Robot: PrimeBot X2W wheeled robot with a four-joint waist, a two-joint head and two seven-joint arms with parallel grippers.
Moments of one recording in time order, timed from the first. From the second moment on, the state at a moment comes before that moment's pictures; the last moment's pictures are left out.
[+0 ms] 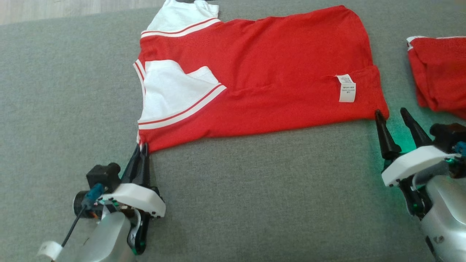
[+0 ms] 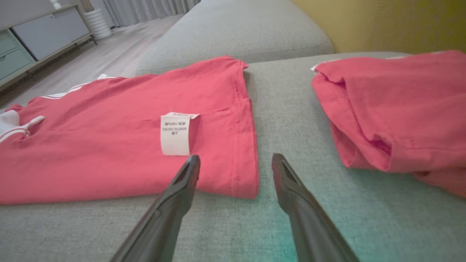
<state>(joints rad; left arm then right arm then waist) -0.38 0.15 -0.39 0.70 -0.52 -0.02 -0.24 -0.42 -0.36 0.35 0.69 0.55 0.13 -0.24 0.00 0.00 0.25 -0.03</state>
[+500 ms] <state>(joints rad) -0.38 0.15 -0.39 0.69 -0.50 -0.04 -0.25 -0.50 -0.34 0.31 0.90 0.57 0.13 -0.15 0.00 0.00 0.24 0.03</state>
